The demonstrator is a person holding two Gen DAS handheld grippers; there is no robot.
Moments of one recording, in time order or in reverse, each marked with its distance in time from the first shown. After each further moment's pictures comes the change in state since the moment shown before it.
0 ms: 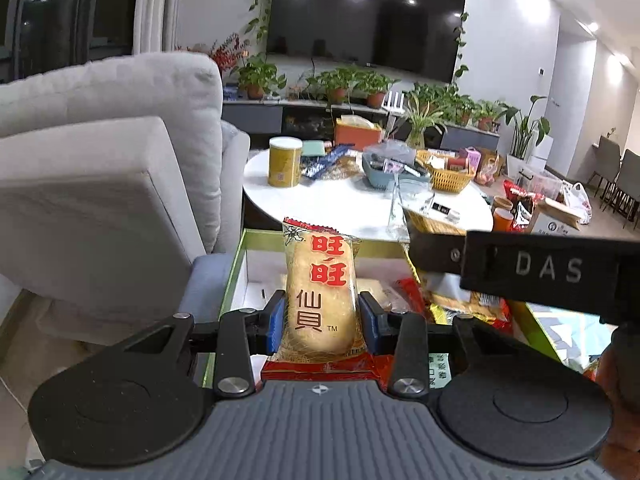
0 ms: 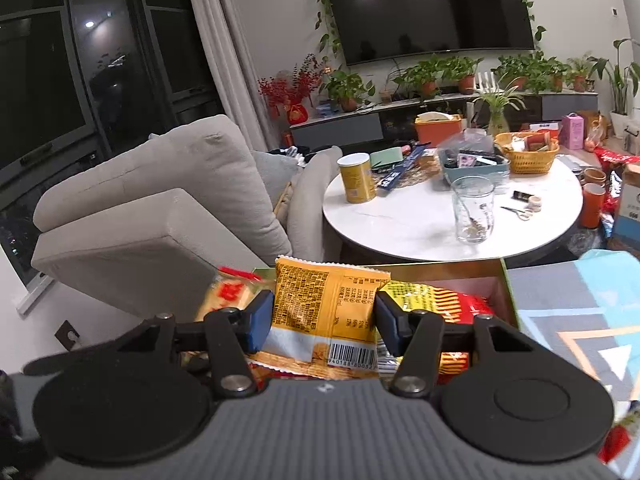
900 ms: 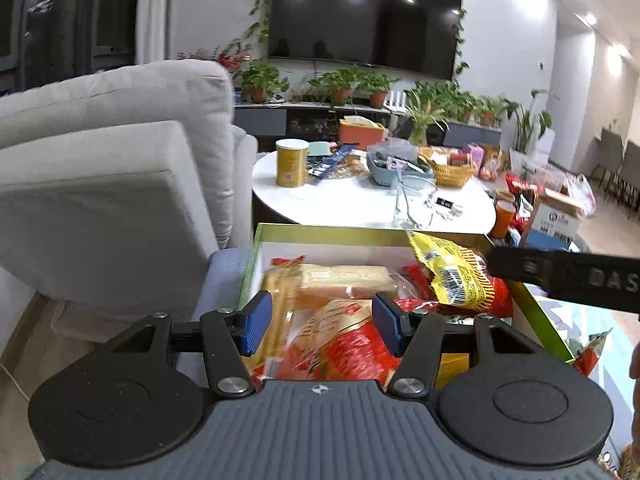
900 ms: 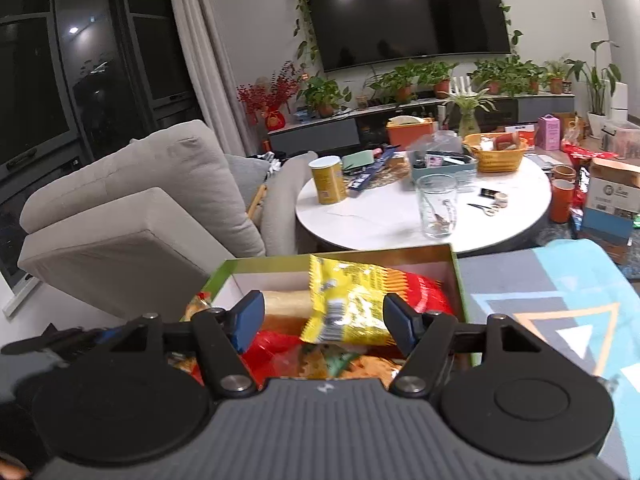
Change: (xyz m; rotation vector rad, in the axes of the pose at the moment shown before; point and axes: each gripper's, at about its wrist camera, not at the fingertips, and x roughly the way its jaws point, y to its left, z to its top) left arm -0.032 0.012 -0.007 0.013 -0.016 0.022; right arm -0.039 -0.021 -0.014 0.023 -0.020 -0.080
